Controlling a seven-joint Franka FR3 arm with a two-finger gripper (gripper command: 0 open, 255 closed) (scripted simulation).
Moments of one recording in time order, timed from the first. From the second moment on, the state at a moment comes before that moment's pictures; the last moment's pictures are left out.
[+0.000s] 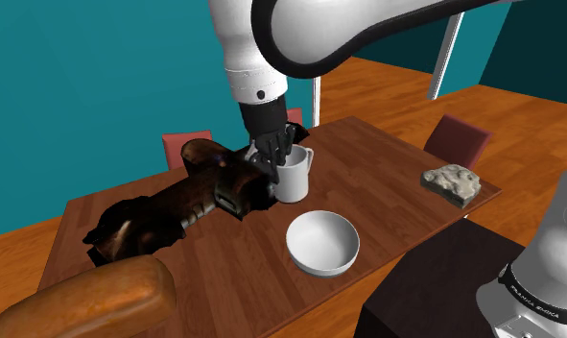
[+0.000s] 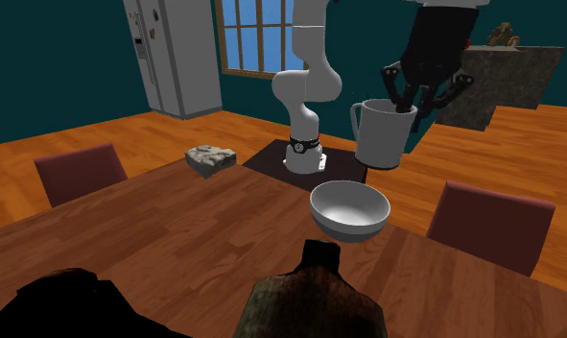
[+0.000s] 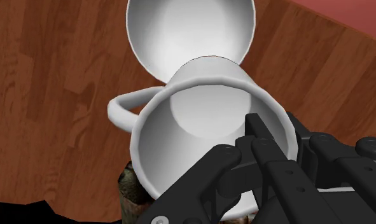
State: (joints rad) arm 0.27 0.07 0.42 -1.73 -0.08 1.72 0.48
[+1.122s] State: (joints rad) arm 0.64 0.68 0.46 -0.91 -0.31 1.45 0.77
